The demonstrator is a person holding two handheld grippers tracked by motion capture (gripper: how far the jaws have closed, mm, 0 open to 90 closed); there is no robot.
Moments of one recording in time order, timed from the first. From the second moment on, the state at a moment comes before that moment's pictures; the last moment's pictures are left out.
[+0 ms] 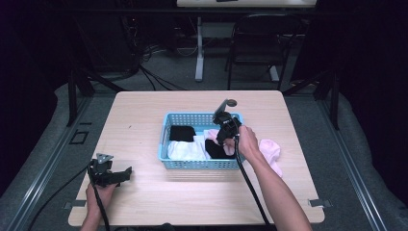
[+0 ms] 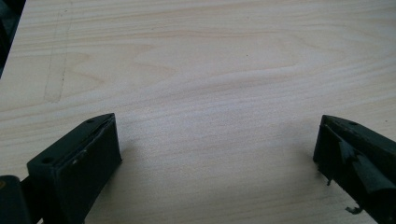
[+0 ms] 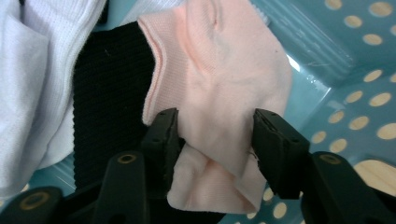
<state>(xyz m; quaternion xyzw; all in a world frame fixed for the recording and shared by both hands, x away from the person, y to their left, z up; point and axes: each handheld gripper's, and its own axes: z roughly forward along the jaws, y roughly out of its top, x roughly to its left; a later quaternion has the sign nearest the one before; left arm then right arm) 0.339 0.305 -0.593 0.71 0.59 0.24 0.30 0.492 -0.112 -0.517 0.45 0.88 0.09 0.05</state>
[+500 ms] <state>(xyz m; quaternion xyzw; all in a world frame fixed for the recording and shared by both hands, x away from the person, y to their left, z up) 0.340 0.305 -0.593 0.71 0.59 0.24 0.30 0.493 -0.115 -0.526 0.47 0.88 0.08 0.05</state>
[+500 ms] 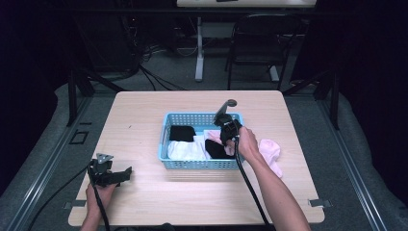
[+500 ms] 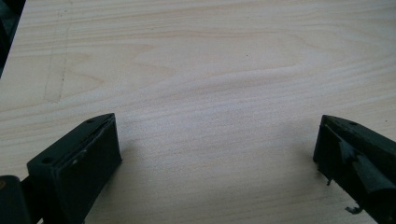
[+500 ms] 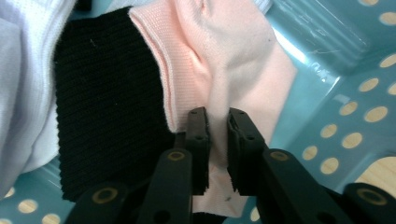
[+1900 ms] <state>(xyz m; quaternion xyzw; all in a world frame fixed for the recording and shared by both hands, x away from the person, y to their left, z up) 0.340 0.305 -0.593 0.71 0.59 0.24 0.30 0.471 -0.123 -0.447 0.44 0.89 0.14 0.06</state>
